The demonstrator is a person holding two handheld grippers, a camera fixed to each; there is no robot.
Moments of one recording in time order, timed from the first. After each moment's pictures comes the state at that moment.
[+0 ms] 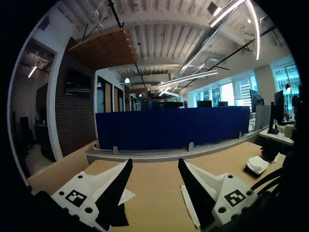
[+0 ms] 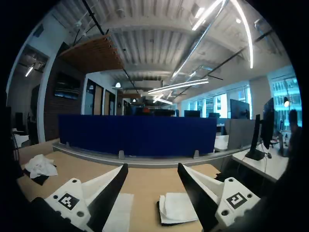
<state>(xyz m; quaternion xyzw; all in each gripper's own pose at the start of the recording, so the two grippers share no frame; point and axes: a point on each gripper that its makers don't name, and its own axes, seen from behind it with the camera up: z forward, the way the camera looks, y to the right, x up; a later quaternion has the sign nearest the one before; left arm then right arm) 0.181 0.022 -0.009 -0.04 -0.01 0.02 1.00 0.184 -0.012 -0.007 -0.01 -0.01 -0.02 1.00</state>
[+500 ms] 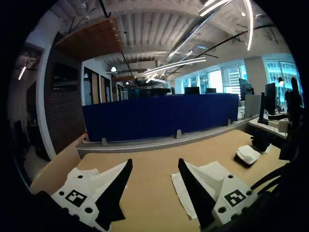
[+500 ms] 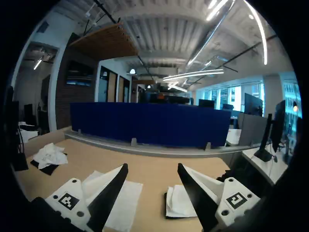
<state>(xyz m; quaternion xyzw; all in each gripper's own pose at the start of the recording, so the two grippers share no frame) 0.171 0.048 -0.017 -0.10 -0.08 0.04 0.99 0.171 -0.035 -0.013 0.07 -0.09 -0.04 0.99</state>
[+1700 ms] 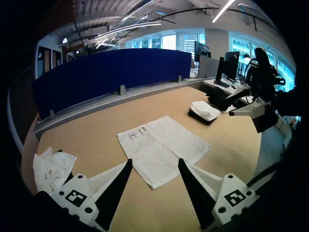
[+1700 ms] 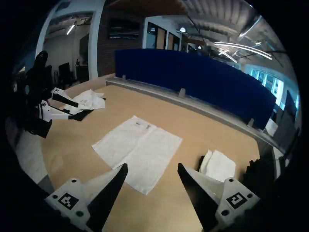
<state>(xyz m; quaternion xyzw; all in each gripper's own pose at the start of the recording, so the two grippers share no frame) 0.052 0.152 -0.065 -0.32 -0.25 0.08 0.91 0.053 -0.086 -0.062 0.26 -0.28 -0.11 0.92</state>
